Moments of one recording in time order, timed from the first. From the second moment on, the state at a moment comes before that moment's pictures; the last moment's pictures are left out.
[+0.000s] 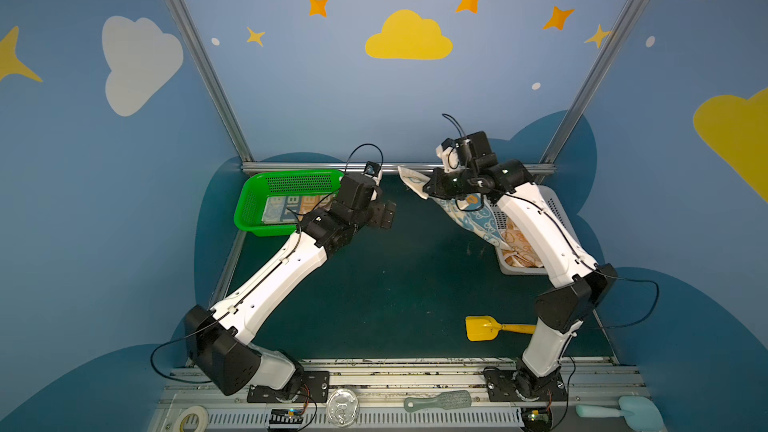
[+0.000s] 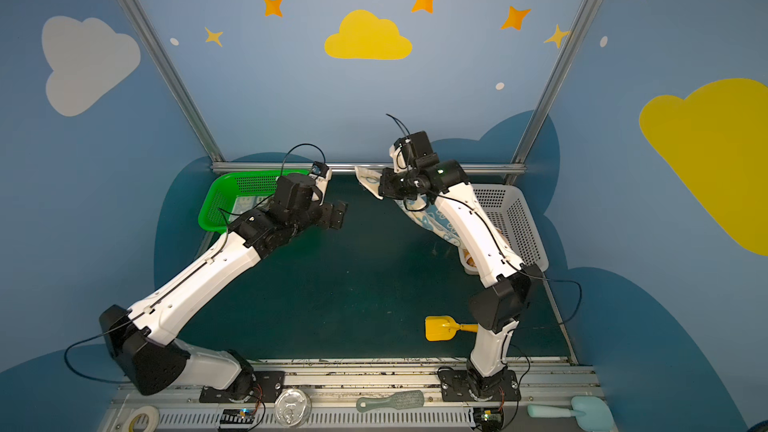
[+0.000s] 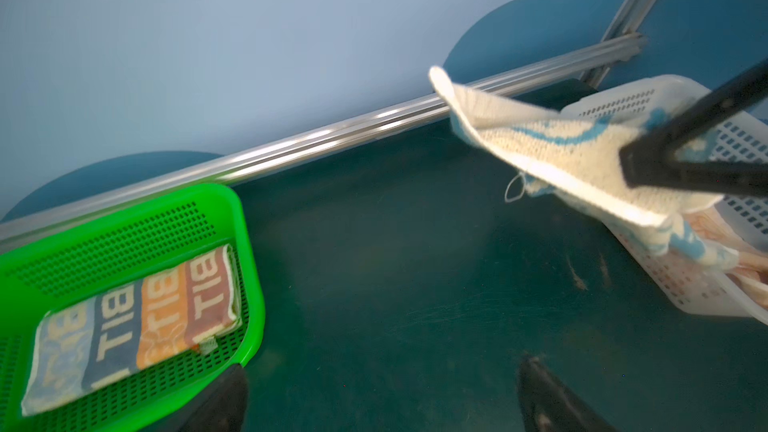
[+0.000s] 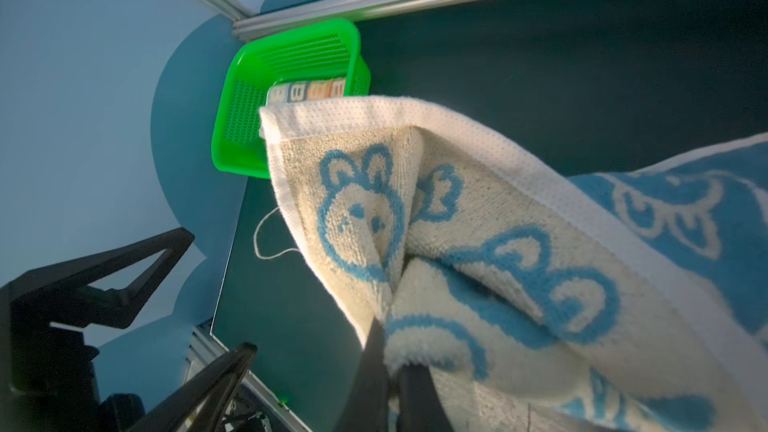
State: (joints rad) left arm -0.57 1.41 1.40 -0.58 -0.23 -0.16; right arm 0.56 1.84 2.06 -0.99 -0.26 0.50
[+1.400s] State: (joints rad) left arm -0.45 1.36 1.10 -0.51 0.04 -0.39; right arm 0.44 2.23 1.91 -0.93 -0.37 0.49
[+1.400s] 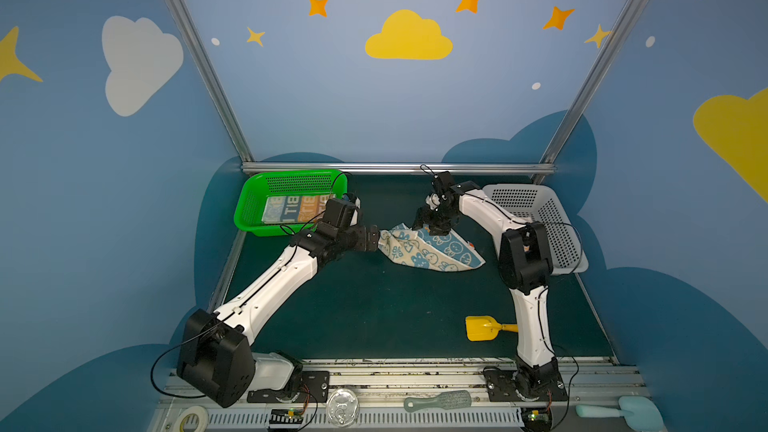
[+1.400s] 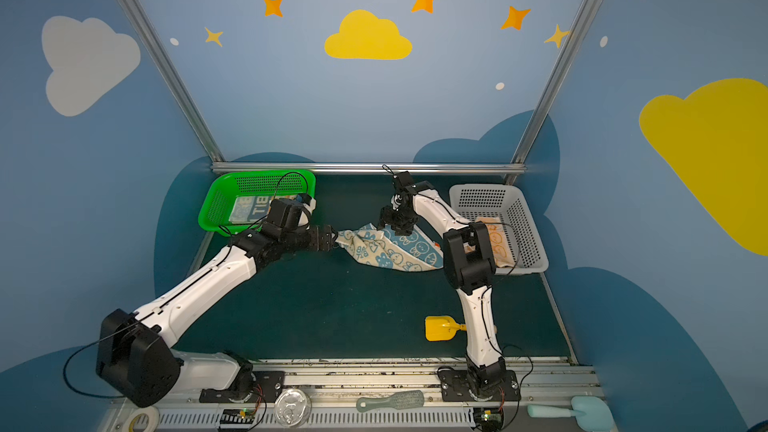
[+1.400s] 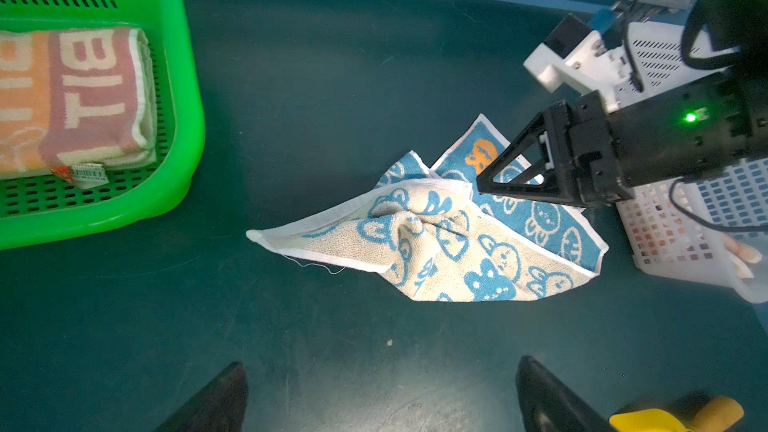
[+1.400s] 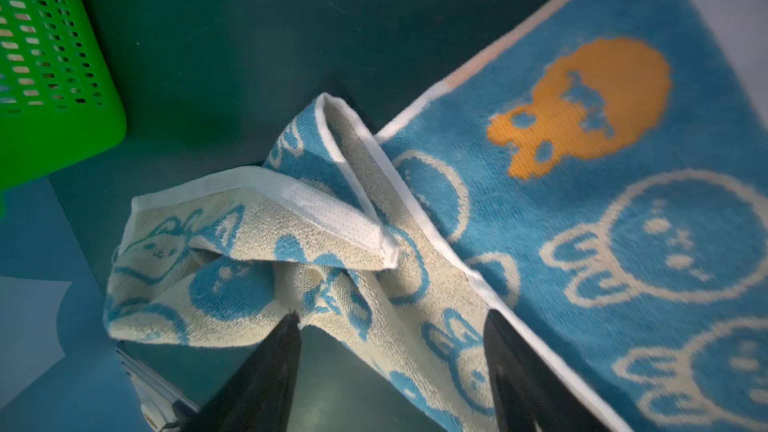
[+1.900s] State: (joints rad) left arm -0.45 1.39 1.10 -0.51 0.06 -0.39; right arm 0.45 2.32 1.91 -0.81 -0.45 0.47
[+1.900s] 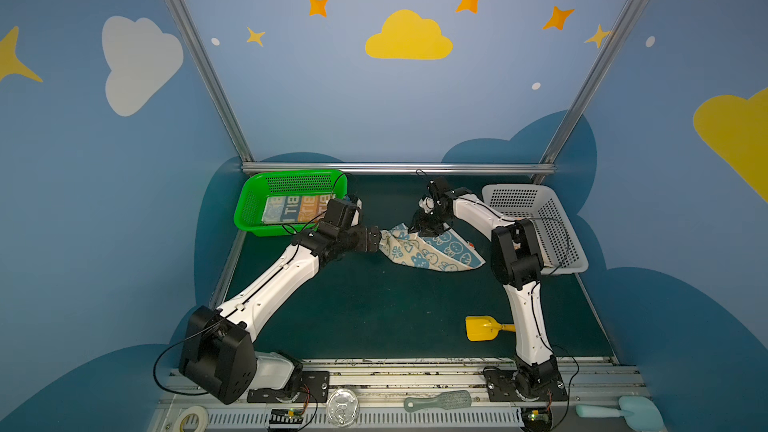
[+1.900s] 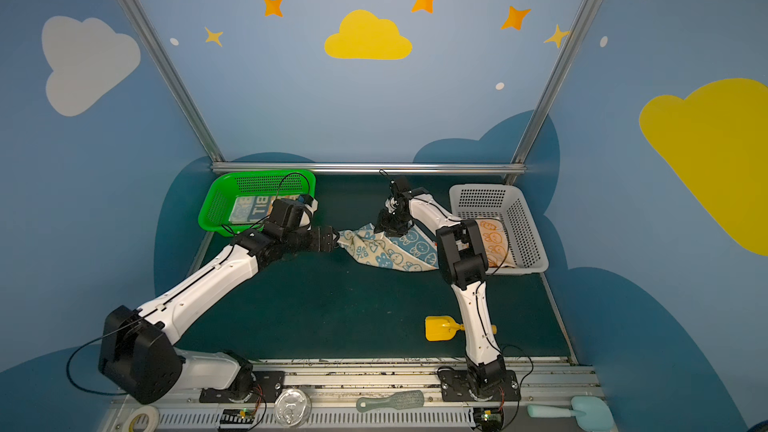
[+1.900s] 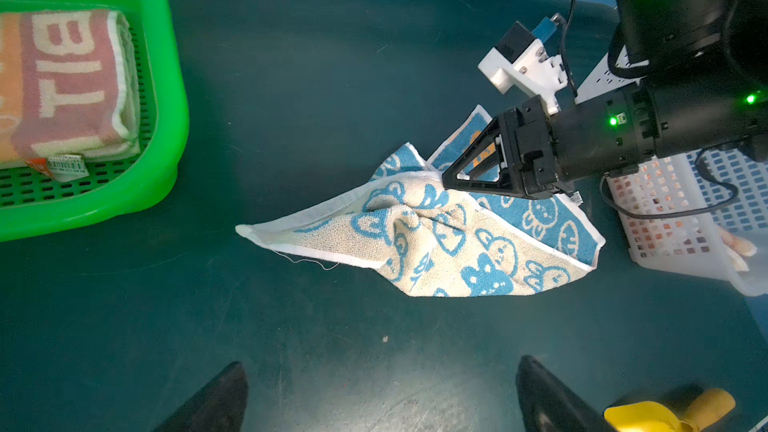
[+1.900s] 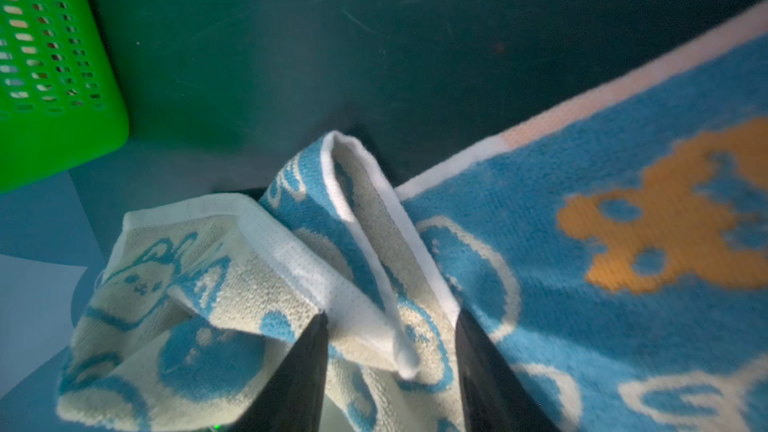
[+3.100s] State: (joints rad) left arm -0.47 1.53 1.16 -0.52 0.17 -0.40; right arm 0.45 1.80 1.33 -0.82 -0.33 0.44
